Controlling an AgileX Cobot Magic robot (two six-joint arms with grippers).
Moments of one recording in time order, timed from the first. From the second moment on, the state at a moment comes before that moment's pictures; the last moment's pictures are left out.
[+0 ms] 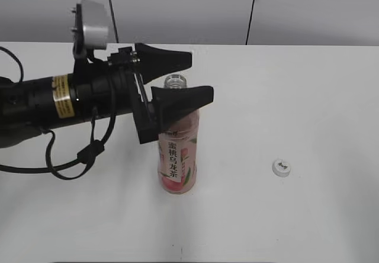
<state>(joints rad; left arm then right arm) -0.42 1.83 -0.72 0.97 -1.21 -0.48 0.35 0.44 -0.53 0.06 1.14 -0.15</state>
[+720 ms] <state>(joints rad) -0.42 1.38 -0.72 1.07 -0.85 -0.66 0.35 0.27 -0.52 0.06 1.11 -0.15</state>
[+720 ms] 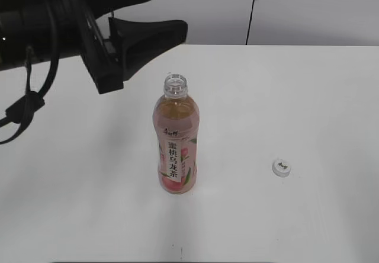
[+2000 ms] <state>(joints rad) -0.75 0.61 -0.72 0.14 0.96 -0.19 0.35 0.26 -0.52 0.06 1.11 -0.15</state>
